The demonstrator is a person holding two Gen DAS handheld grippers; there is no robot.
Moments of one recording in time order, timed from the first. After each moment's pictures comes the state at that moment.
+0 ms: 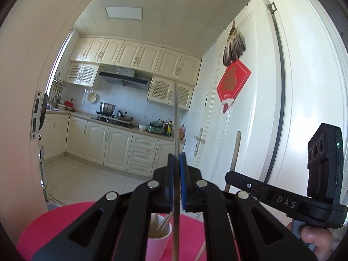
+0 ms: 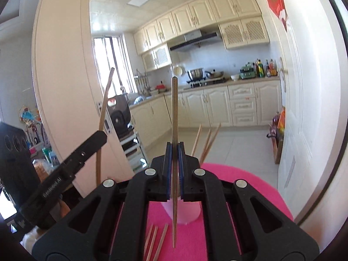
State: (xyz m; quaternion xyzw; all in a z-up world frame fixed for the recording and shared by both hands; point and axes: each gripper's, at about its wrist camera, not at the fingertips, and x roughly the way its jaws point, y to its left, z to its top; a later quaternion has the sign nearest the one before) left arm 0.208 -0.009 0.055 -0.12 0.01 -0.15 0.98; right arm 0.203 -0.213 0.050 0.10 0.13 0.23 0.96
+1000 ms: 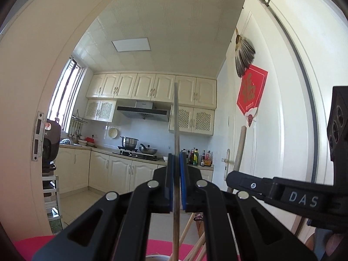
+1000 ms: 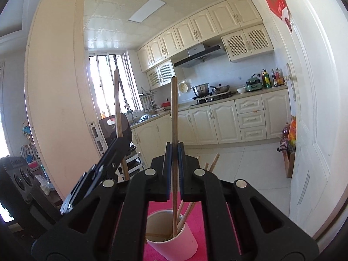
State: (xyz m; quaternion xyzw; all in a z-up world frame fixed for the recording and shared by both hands) left arm 0.285 -0.056 0.032 -0.07 -0.09 -0.04 0.99; right arm 0.264 -0.212 0.031 0.13 0.09 0.26 0.95
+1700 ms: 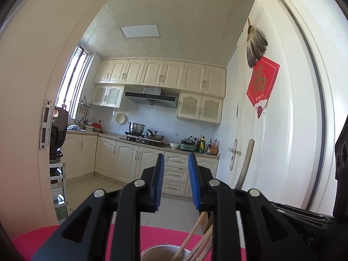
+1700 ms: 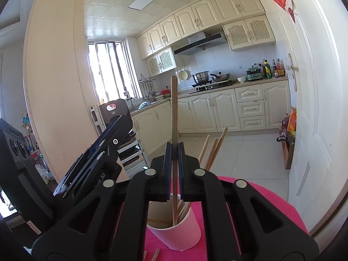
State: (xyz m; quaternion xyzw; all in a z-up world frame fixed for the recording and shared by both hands) left arm 0.290 -0.041 0.032 -0.08 -0.03 -0.02 1.00; right arm 0.262 -0.191 0.014 0.12 0.13 0.25 0.95
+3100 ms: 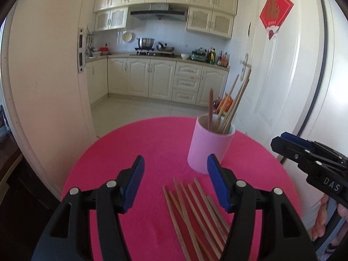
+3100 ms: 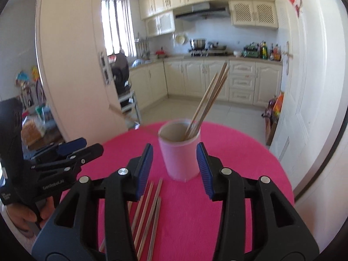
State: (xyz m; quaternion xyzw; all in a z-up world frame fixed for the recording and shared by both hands) left arm 0.187 0.045 -0.025 -0.05 0.29 -0.02 0.95; right arm 0.163 -0.163 -0.022 0.00 0.28 0.23 0.93
